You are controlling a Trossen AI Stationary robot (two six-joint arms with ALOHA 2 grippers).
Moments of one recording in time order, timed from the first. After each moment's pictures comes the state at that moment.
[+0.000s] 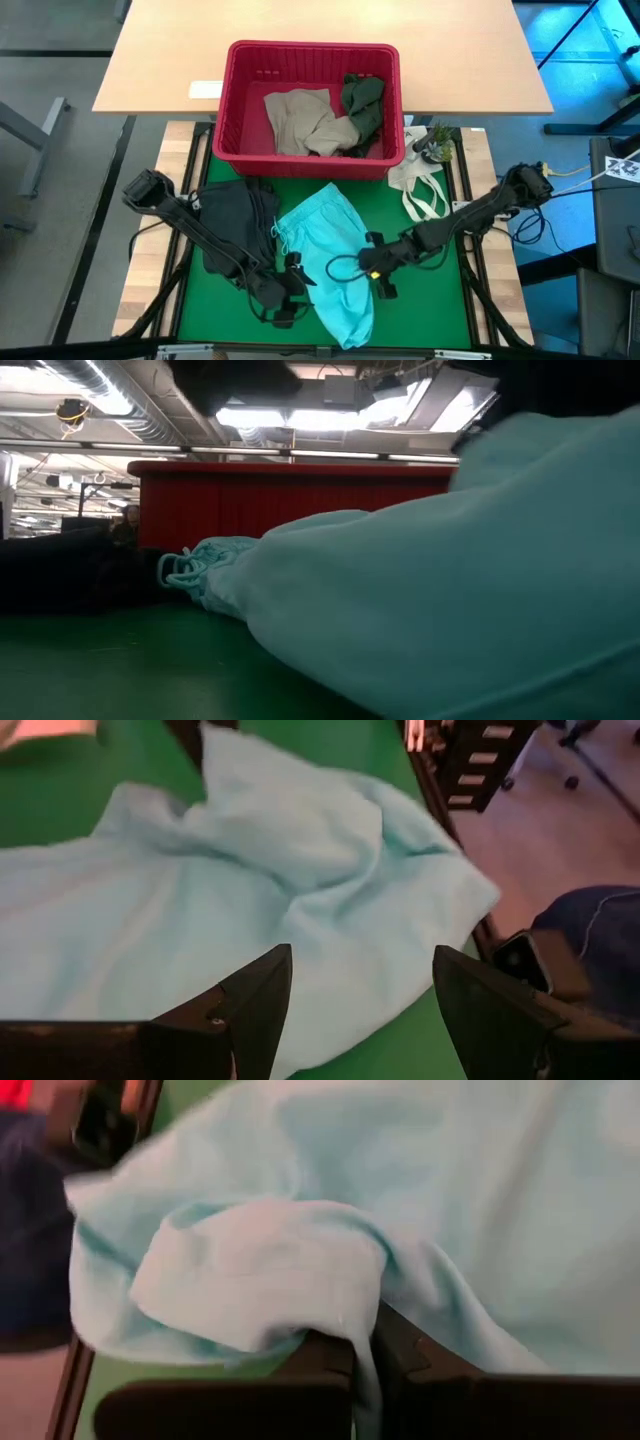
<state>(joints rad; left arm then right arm) -0.60 1.73 1.10 -0.01 -0.38 -0.42 0.41 1.54 0.97 -0.34 -0.02 0.36</state>
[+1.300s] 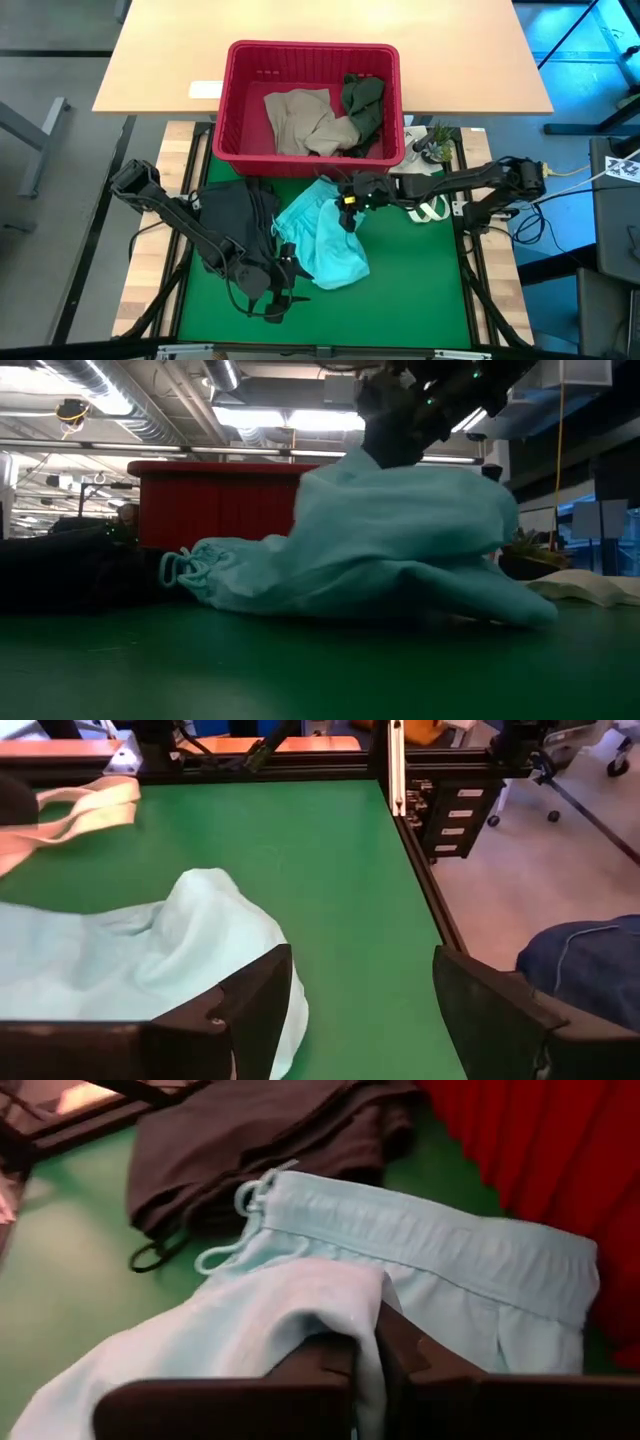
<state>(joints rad) -0.60 1.59 1.10 -0.05 -0.41 -0.31 -0.05 1.56 0.97 -0.04 0.03 0.31</state>
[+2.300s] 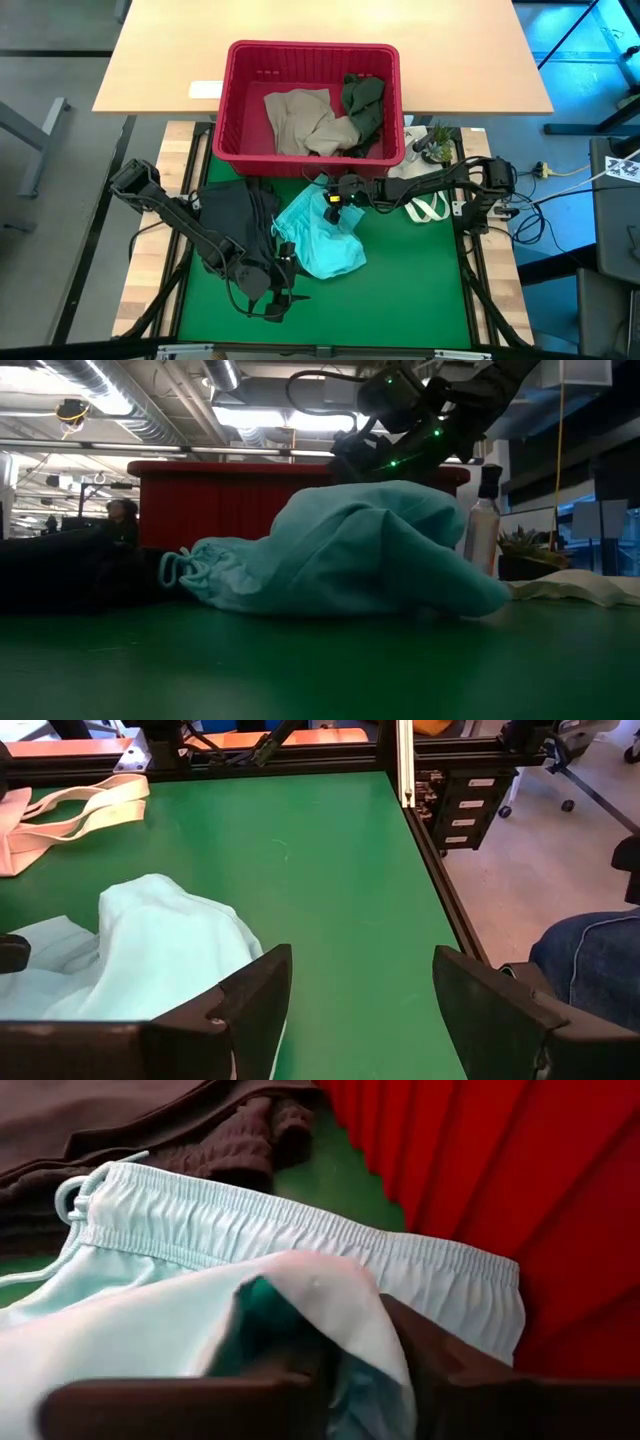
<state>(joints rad) -0.60 1.59 1.10 -0.07 -0.43 -0.30 -0.09 1.78 0.97 0.19 0.23 0.18</state>
